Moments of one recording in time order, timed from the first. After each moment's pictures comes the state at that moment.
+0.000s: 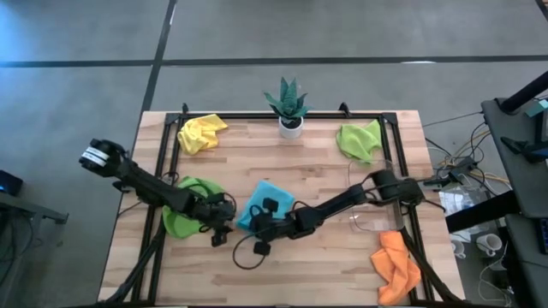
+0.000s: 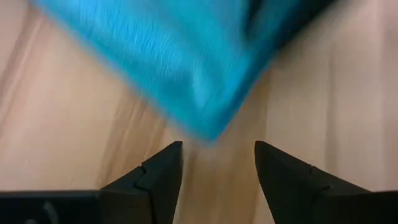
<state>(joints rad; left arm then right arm) -0.40 1.39 0.48 0.00 -0.14 -0.62 0.32 2.27 1.51 0.03 0.33 0.29</state>
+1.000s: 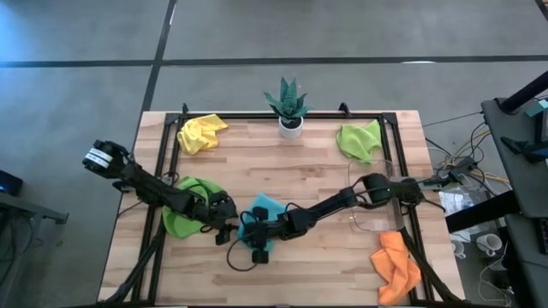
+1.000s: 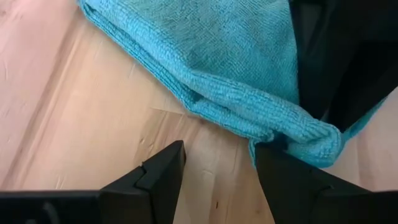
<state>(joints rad) -0.39 1.43 0.44 0.10 -0.23 -0.55 0.31 2.36 1.60 0.03 0.14 0.22</state>
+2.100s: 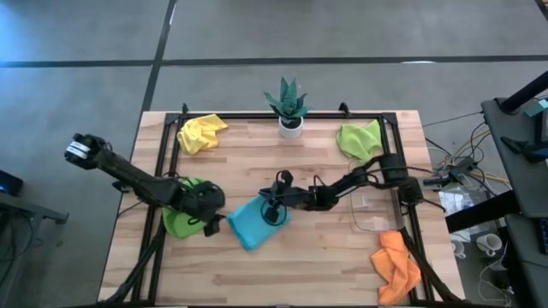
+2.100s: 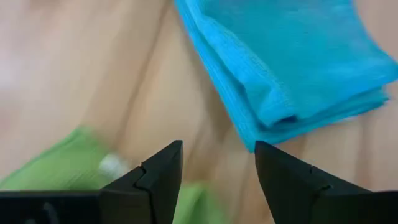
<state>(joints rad) -0.40 1.10 0.53 -0.48 -0.27 -0.66 0.13 2.17 1.01 0.78 0.42 0.24</state>
